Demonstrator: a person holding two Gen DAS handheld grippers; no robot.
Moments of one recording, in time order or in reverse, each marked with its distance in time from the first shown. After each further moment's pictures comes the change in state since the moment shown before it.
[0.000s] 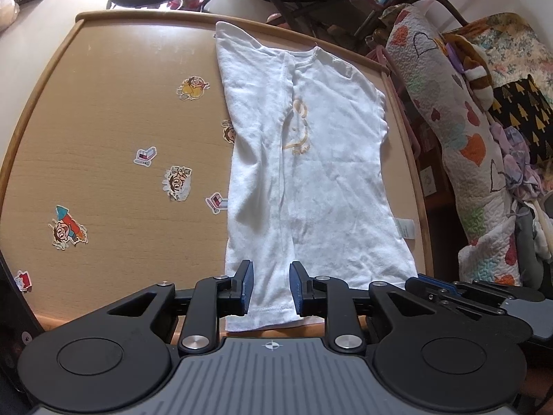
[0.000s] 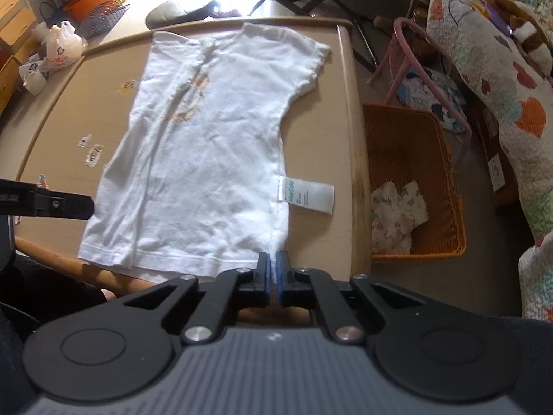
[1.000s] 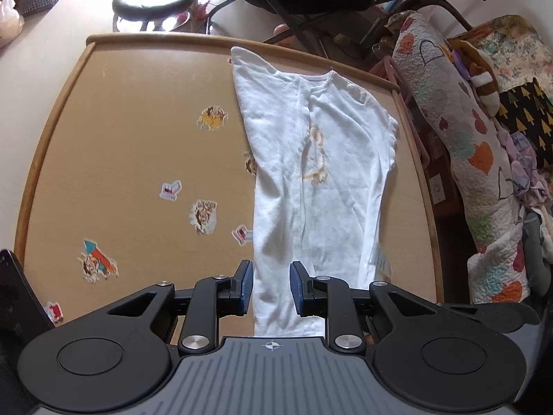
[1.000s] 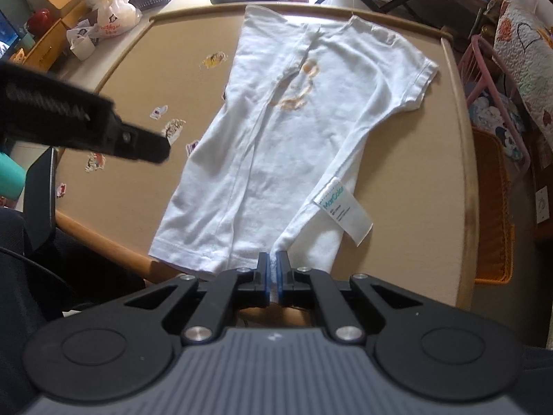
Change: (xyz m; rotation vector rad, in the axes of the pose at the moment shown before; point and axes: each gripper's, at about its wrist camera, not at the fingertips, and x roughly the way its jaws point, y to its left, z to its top) left arm -0.015 0.010 0.026 0.023 -0.024 0.041; right arm 0.026 0.071 0.006 -0.121 0.052 0.125
